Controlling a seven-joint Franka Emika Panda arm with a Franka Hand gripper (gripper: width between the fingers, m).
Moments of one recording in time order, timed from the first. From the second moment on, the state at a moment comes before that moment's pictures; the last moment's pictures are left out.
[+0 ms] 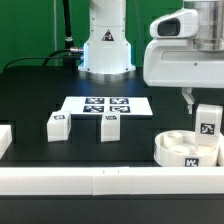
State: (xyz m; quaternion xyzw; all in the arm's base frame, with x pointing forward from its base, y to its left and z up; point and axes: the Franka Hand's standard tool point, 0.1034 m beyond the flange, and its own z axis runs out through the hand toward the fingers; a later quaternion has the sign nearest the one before) arm 0.589 0.121 0.078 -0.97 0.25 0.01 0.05
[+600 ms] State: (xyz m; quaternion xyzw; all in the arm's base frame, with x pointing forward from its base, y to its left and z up) arm 0.589 0.125 0.077 -0.85 0.52 0.03 0.07
